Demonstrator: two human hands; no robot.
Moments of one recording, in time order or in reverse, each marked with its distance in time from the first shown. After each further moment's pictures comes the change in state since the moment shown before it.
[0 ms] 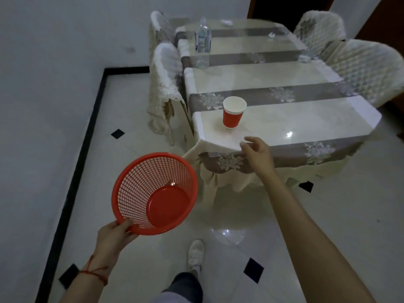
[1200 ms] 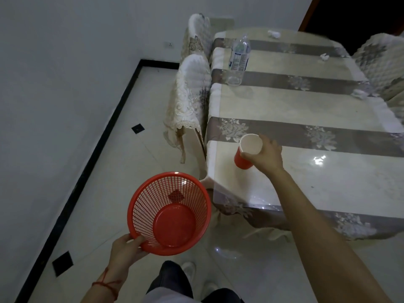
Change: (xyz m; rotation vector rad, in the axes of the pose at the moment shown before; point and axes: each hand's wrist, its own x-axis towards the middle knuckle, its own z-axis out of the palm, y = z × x) left_hand 0.050 0.028 0.105 -0.064 0.134 -0.145; right_hand 0.205 -0.050 0.030 -0.572 -0.166 -0.145
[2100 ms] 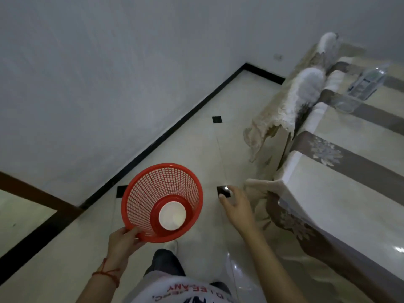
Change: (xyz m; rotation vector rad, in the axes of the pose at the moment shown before) left_hand -0.072 -0.114 -0.142 -0.458 0.417 0.005; right_hand -0.211 -0.058 0.160 0.146 -0.567 -0.379
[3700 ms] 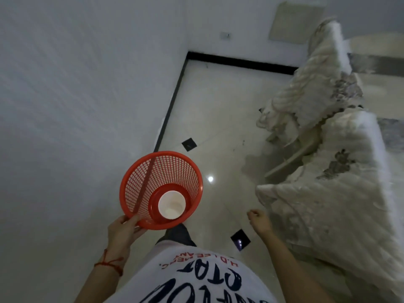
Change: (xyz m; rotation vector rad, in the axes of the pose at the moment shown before) left_hand 0.427 0.416 0.346 0.336 -0.317 0.048; right_hand 0.521 -0.010 0.032 0.307 0.209 0.838
